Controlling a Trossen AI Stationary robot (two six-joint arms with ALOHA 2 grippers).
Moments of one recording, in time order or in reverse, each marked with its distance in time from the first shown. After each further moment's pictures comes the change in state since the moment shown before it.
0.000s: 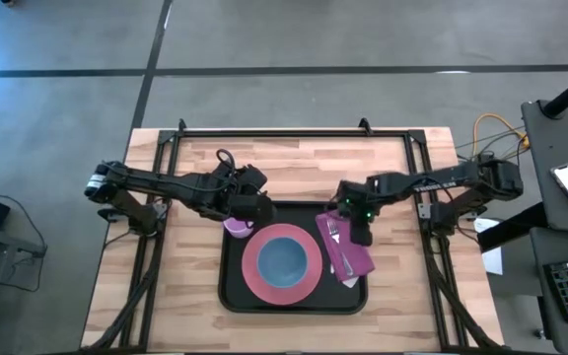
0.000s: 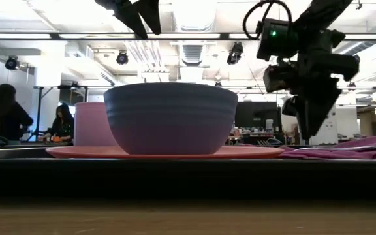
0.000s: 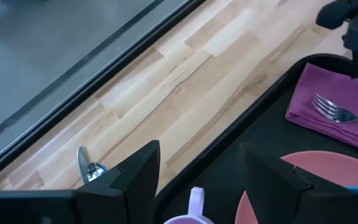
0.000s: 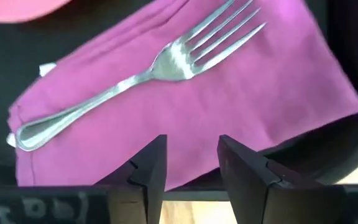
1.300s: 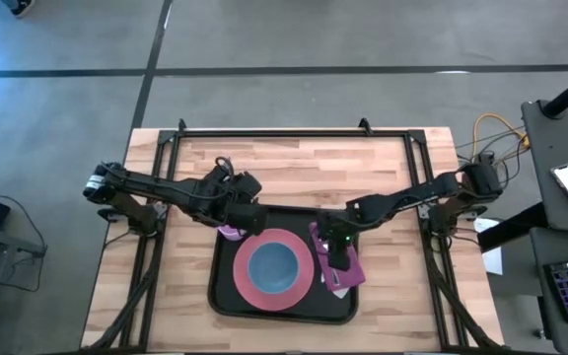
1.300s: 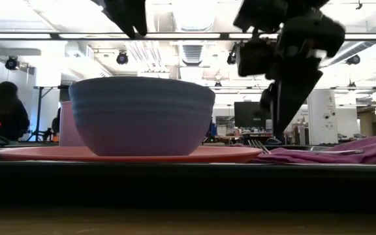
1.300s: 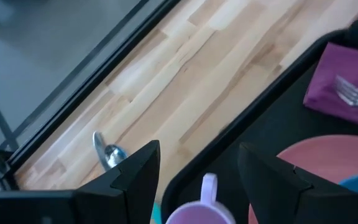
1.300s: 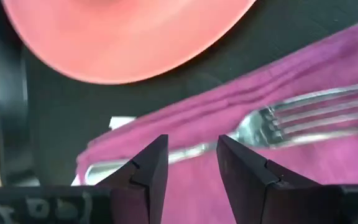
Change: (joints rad) left arm -0.043 -0.005 -0.002 -0.121 0.012 -0.011; right arm 0.257 0.206 0.183 0.182 0.031 0.271
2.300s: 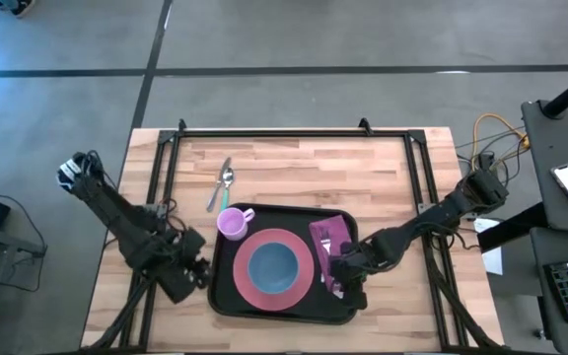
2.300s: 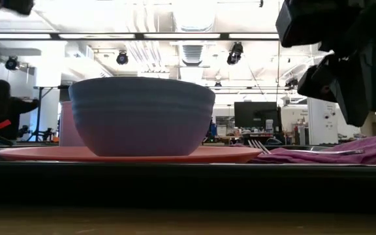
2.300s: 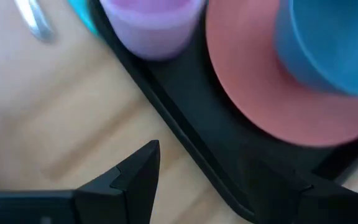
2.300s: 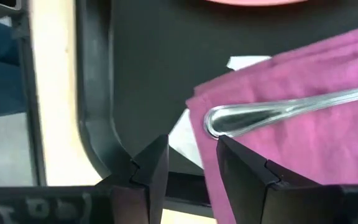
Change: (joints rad) left arm -0.568 -0.317 -0.641 0.183 0.280 -0.817; right arm 0.330 -0.007 0.020 0.000 0.090 0.237
